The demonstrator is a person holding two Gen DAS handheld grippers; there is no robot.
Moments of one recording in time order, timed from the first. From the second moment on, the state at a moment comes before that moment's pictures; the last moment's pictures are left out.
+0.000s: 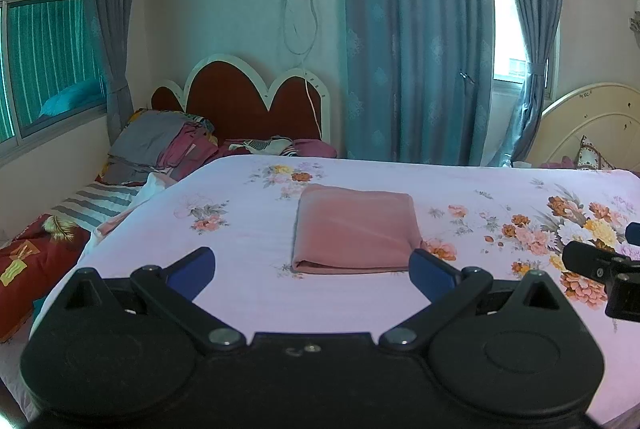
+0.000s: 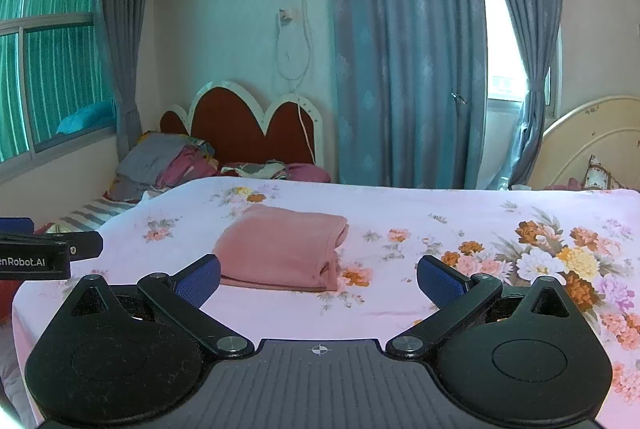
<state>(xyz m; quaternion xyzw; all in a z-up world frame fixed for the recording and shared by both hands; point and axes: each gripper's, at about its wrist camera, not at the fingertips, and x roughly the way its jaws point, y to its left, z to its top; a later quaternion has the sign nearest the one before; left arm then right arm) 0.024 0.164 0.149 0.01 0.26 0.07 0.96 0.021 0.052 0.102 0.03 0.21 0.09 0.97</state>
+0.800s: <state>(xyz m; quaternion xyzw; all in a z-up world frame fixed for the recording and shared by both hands) 0.055 0.168 0.136 0.01 0.28 0.06 0.96 0.048 0.048 0.091 0.03 0.23 0.09 0.97</state>
